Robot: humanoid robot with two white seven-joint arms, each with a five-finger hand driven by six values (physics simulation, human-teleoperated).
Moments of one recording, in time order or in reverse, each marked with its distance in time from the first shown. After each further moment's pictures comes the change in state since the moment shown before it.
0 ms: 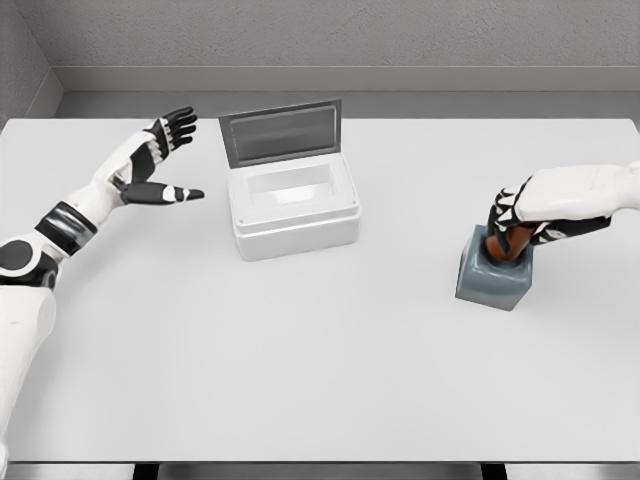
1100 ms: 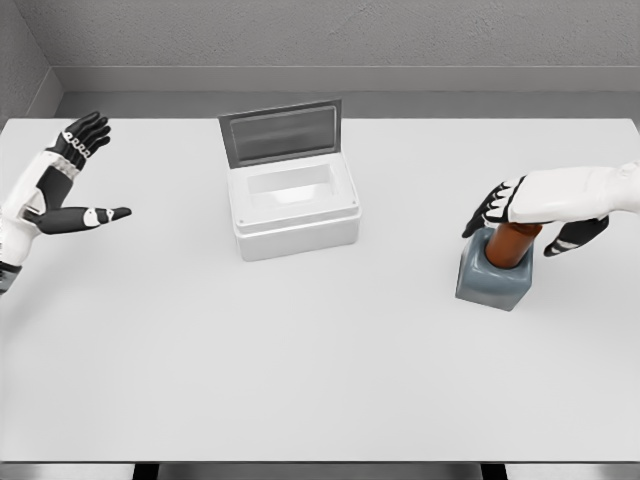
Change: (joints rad) left arm 0.236 0.160 0.085 -0.180 0.162 -0.257 0.052; right arm 0.005 0.010 0.011 -0.007 -0.004 0.000 -0.014
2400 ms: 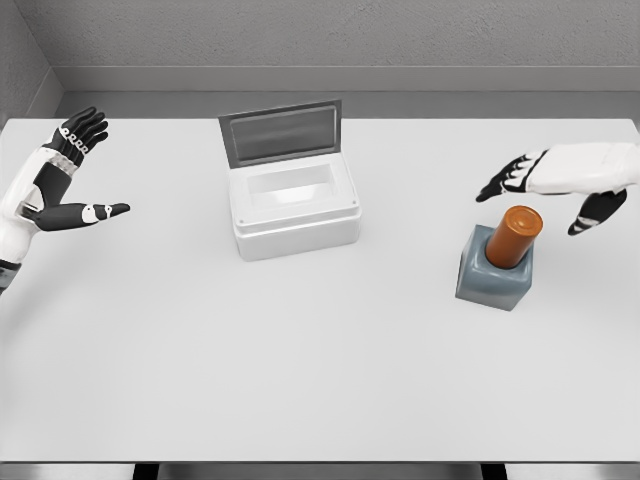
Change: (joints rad) left arm -0.006 -0.001 0.007 0.002 0.016 0.000 0.000; right arm -0.029 0.024 -0.003 0.118 -0.001 0.000 0.001
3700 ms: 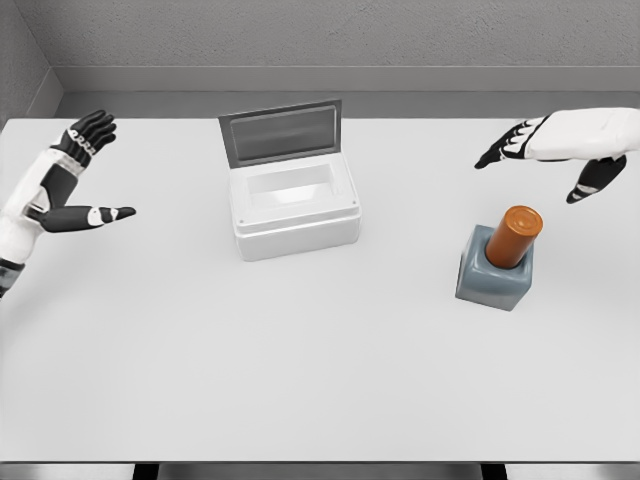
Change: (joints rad) left arm 0.003 0.006 -0.023 -0.020 -0.003 0.000 0.000; right arm -0.057 0.061 -0.010 0.088 0.006 0.000 0.007
